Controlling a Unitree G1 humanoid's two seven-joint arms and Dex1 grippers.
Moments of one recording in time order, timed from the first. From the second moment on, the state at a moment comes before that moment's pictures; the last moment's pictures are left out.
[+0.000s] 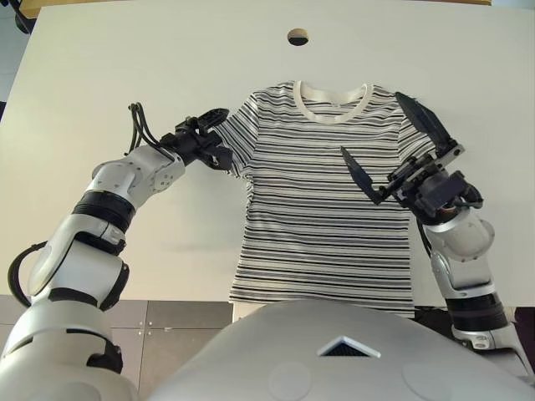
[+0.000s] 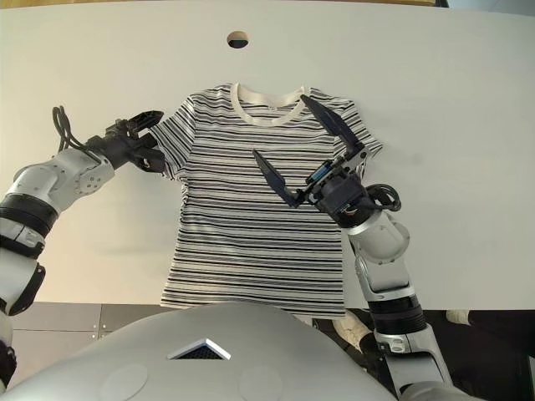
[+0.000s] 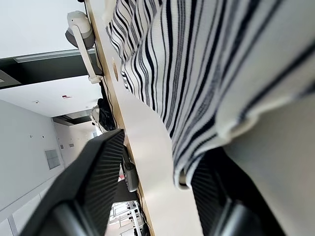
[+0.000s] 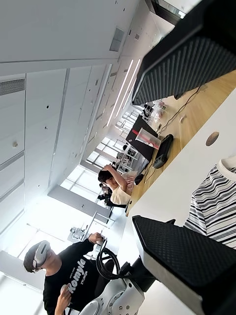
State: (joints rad) left arm -0.50 0.72 -0.65 0.76 0.92 -0.51 0.12; right arm 0.17 -0.42 0.21 -0.23 0.16 -0.63 0.49
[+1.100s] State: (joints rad) left arm -0.40 0.64 -0.49 0.60 0.80 -0.47 0.24; right arm 0.17 -0.37 -0.03 -0.07 0.13 -0.61 0.37
